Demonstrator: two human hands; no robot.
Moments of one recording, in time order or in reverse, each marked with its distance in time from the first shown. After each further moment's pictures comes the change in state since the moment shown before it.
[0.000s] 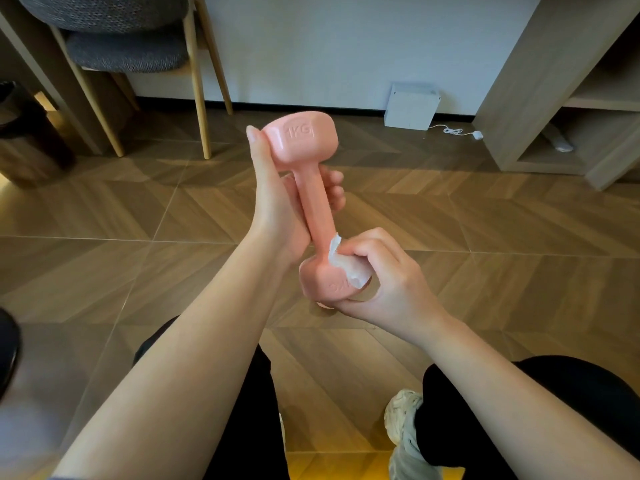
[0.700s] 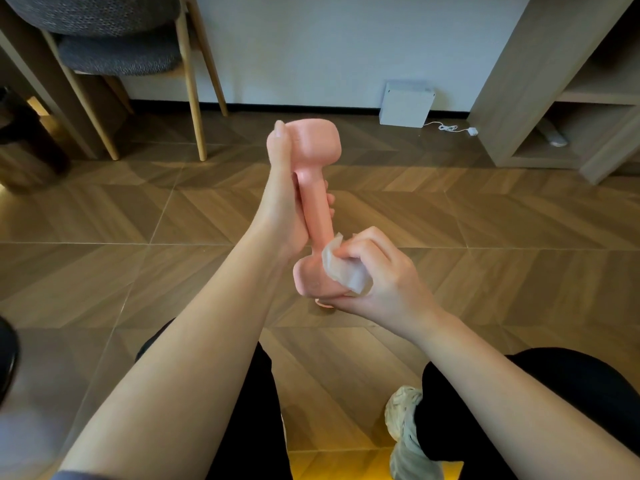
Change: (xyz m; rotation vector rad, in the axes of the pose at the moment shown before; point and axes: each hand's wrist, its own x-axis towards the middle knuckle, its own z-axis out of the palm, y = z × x) left_hand 0.005 -0.001 0.004 0.200 0.143 -0.020; right_hand -0.002 0.002 0.001 -0.075 0.010 -0.045
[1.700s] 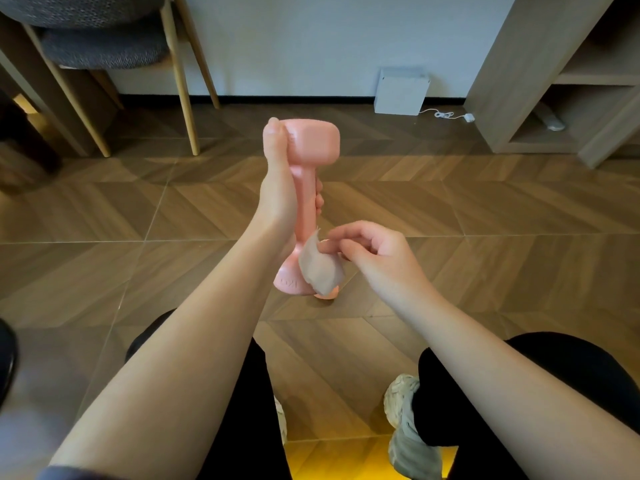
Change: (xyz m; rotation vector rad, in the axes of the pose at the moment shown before) left_hand -0.002 -0.012 0.006 0.234 0.041 0.100; right_hand 0.012 -0.013 -0.013 0.643 -0.102 0.796
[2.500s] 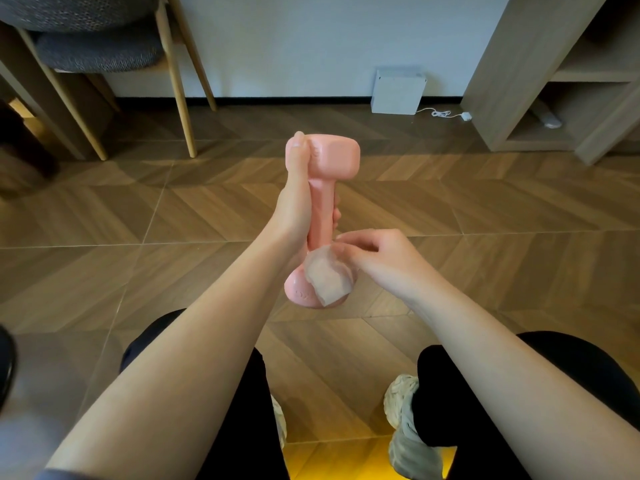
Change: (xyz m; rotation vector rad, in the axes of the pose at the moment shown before) left_hand 0.004 -0.016 0.011 0.024 -0.163 -0.077; right_hand 0.010 0.002 -0.016 -0.126 -0.063 0.203
